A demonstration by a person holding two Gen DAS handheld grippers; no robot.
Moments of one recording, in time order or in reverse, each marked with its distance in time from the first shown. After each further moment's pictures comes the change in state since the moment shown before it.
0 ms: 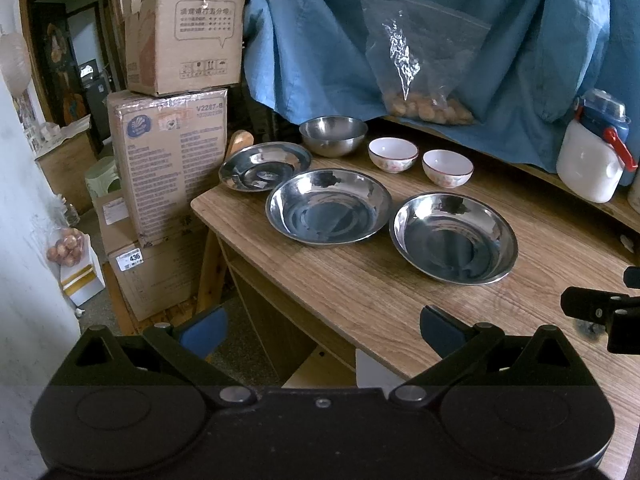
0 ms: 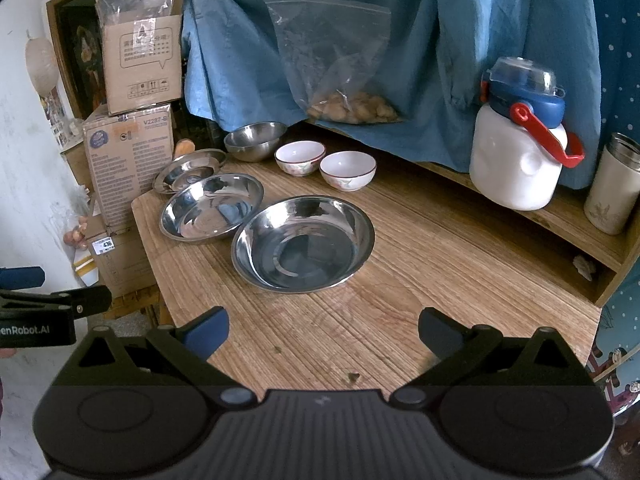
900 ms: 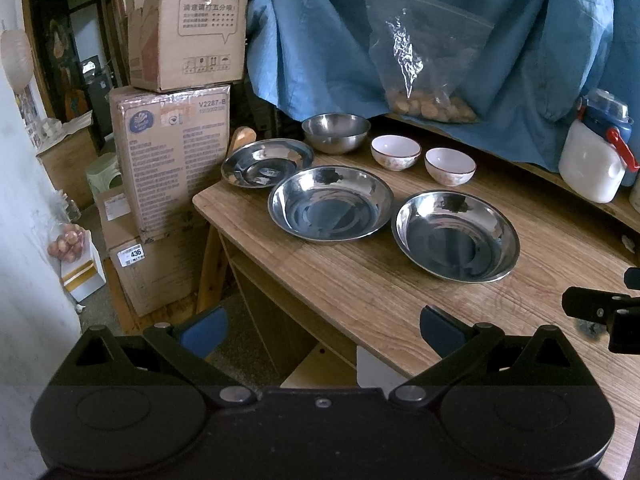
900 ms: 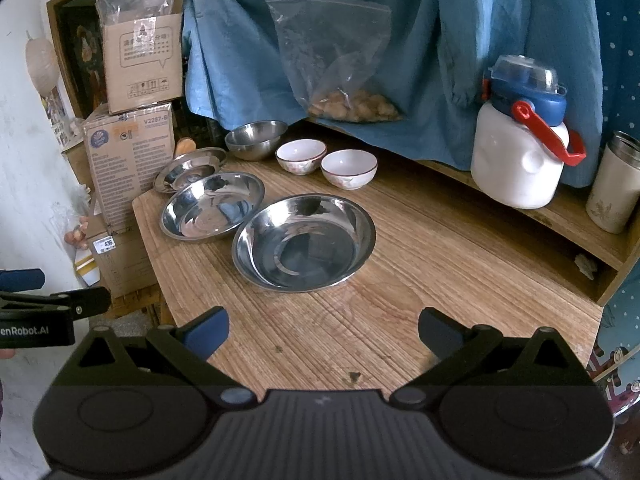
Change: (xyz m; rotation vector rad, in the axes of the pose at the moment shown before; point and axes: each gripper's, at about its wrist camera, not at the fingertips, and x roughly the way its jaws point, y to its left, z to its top) left arm 0.002 0.002 -0.002 -0.006 0.008 0.003; right arm 0.003 -0.001 0.000 0.004 0.001 0.000
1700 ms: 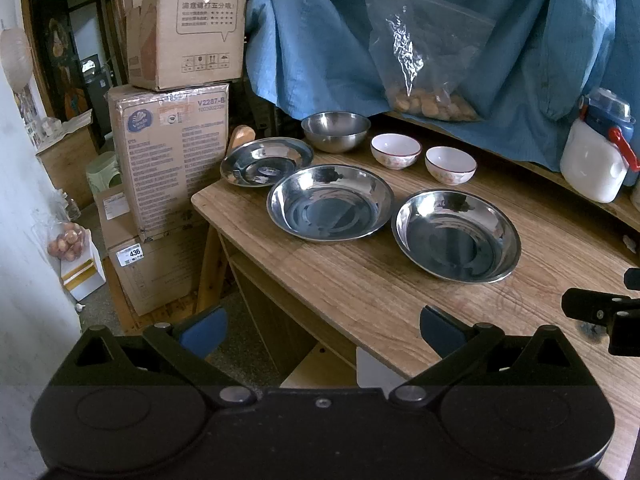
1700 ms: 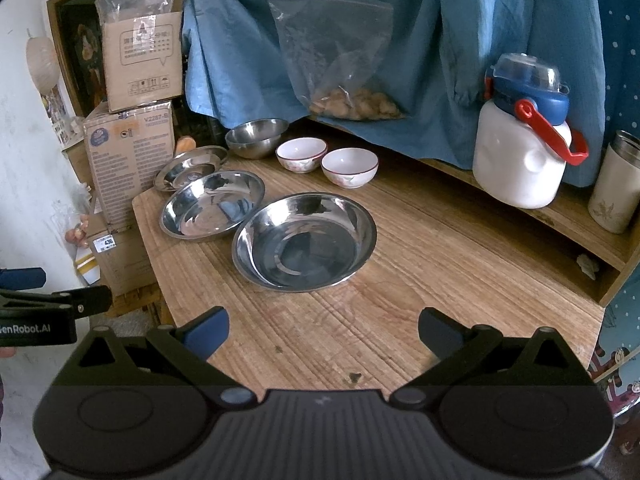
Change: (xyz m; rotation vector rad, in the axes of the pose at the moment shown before) left arm 0.001 0.001 -0.001 -0.003 0.002 0.000; right arm 0.002 -0.001 0.000 0.001 0.001 0.001
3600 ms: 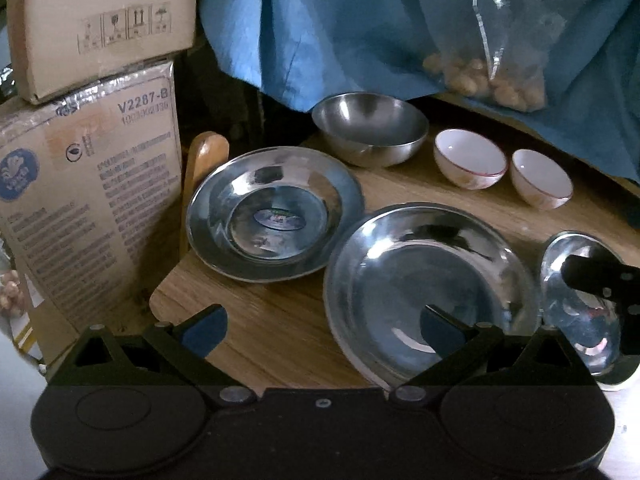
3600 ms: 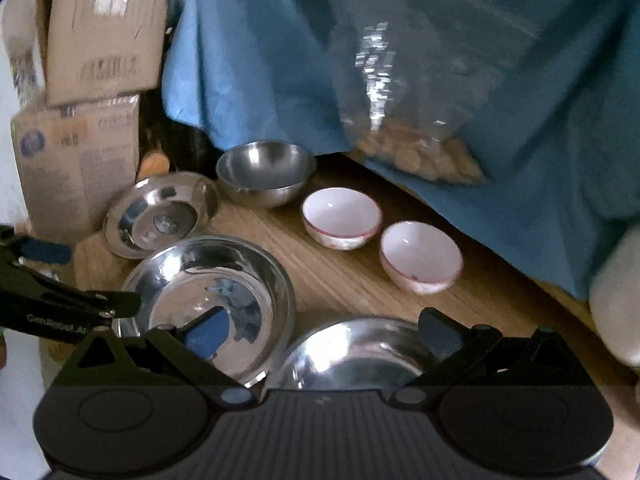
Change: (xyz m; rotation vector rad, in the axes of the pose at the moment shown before) left arm 0.226 0.104 0.128 0.153 0.142 -0.196; right arm 0.175 0.108 0.120 -0.106 0.033 -0.147
